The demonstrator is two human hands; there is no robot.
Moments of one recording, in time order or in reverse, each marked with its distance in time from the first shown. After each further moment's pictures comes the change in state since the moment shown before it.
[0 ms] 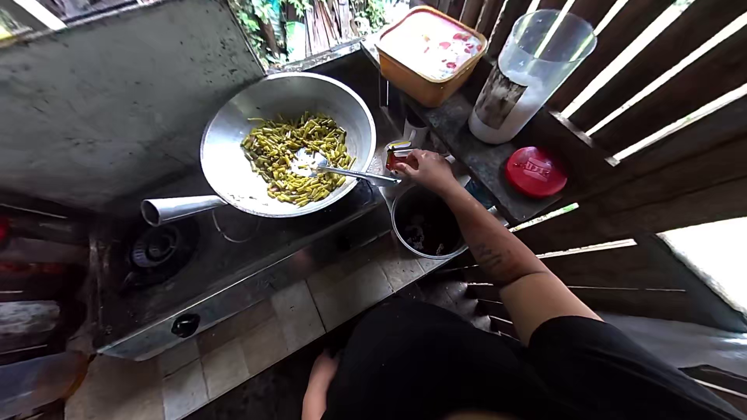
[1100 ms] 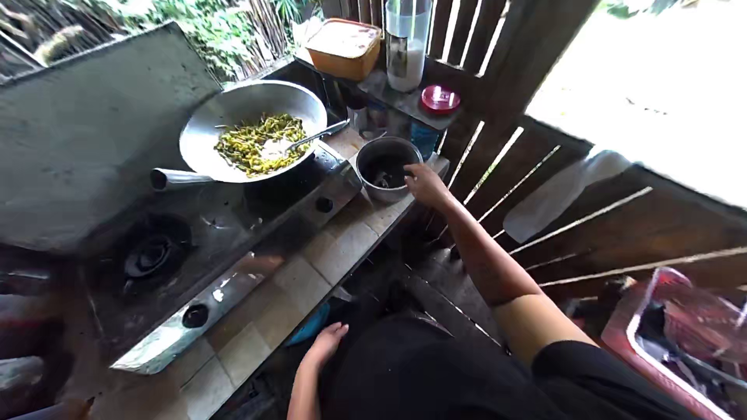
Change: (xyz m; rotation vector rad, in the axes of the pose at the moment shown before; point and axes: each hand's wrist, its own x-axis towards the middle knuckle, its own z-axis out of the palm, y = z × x) left_hand 0.012 -0.094 -0.010 0.022 -0.192 0.387; right_hand -0.259 -0.046 0.033 0.220 0.230 0.246
